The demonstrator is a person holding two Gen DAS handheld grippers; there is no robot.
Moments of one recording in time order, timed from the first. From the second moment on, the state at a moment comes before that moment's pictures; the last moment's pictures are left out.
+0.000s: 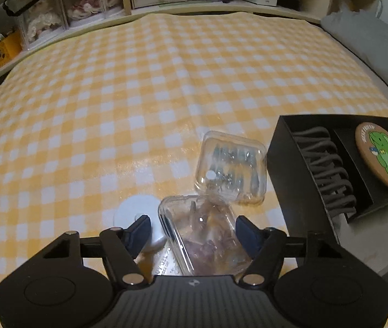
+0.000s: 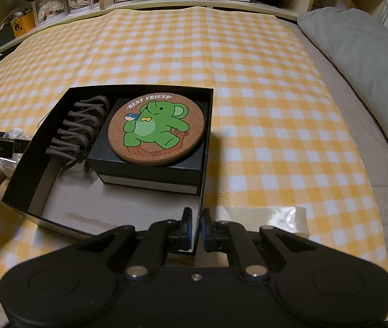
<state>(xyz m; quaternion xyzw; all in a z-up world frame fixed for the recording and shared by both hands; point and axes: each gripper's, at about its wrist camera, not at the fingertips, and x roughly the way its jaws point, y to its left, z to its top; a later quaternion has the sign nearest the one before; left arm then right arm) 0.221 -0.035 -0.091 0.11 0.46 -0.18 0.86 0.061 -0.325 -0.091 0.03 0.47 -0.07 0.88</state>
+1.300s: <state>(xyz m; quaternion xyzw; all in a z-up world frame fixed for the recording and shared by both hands) 0.173 0.005 -0.034 -0.04 0.47 -0.27 0.84 0.063 -0.324 -0.093 0.04 0.47 -0.07 0.88</state>
